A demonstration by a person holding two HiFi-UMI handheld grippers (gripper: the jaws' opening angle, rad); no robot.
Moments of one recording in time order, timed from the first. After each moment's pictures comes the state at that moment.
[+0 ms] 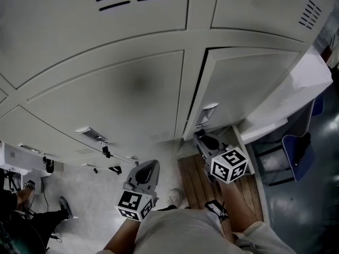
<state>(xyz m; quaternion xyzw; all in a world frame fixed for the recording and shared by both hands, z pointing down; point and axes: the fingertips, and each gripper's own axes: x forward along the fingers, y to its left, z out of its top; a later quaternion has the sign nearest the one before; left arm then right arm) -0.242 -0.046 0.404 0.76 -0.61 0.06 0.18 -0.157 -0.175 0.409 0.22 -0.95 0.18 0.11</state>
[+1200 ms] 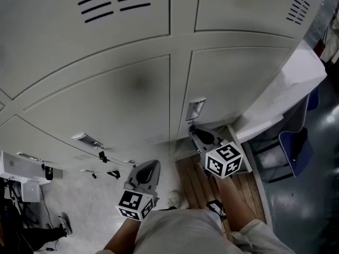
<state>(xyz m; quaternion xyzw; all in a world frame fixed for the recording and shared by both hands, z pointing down) -0.228 -0.058 0.399 0.78 -0.59 0.06 0.18 -0.160 -0.195 0.397 0.25 -0.95 0.15 0.10</state>
